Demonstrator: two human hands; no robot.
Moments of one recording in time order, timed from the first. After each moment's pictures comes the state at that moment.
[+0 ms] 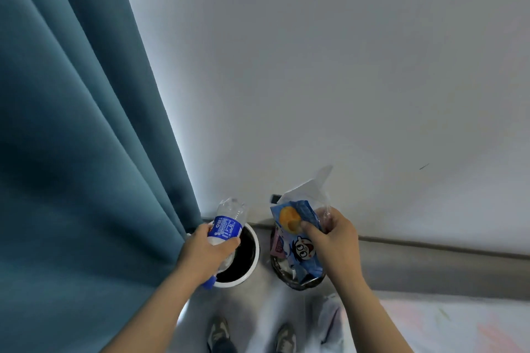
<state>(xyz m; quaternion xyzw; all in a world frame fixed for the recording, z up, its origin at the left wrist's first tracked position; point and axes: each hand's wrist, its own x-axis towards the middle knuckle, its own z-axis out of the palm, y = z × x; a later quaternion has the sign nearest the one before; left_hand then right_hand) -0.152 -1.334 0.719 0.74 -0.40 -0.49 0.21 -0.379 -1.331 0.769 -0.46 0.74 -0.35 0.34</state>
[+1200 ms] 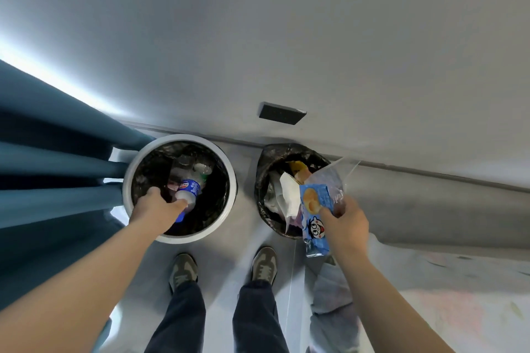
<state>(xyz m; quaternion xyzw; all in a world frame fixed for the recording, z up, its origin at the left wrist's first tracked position) -0.190 -1.442 0.305 0.83 -0.34 -0.44 -0.08 -0.493 -1.416 0.368 -0.33 0.86 -0.13 0.37</state>
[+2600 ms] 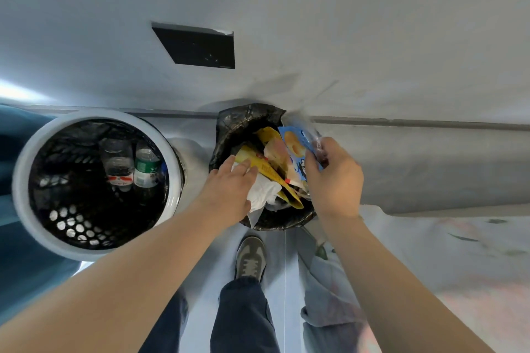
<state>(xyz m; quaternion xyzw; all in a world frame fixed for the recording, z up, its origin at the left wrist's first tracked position) -0.402 -1.450 0.190 0.46 -0.78 -0.33 -0.25 -0.577 -1.435 0.233 -0.52 0.81 -0.19 0.20</state>
